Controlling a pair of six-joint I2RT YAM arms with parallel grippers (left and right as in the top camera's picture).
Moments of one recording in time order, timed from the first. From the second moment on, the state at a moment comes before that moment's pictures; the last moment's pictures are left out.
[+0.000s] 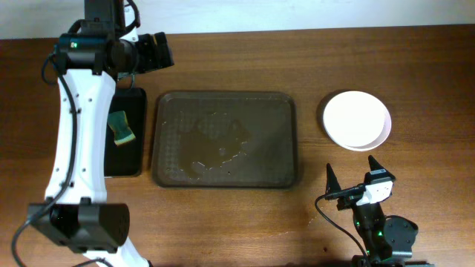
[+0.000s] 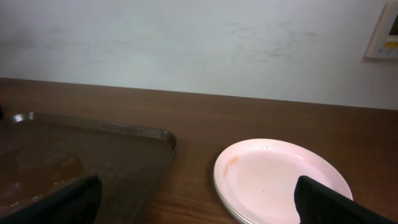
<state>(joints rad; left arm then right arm) -0.07 1.87 2.10 -1.16 0.10 -0.27 -0.10 0.01 0.01 -0.05 -0.26 -0.03</state>
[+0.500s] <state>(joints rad) -0.34 1.66 2.10 -1.16 0.10 -0.27 -0.10 0.01 0.01 -0.05 -0.26 -0.03</state>
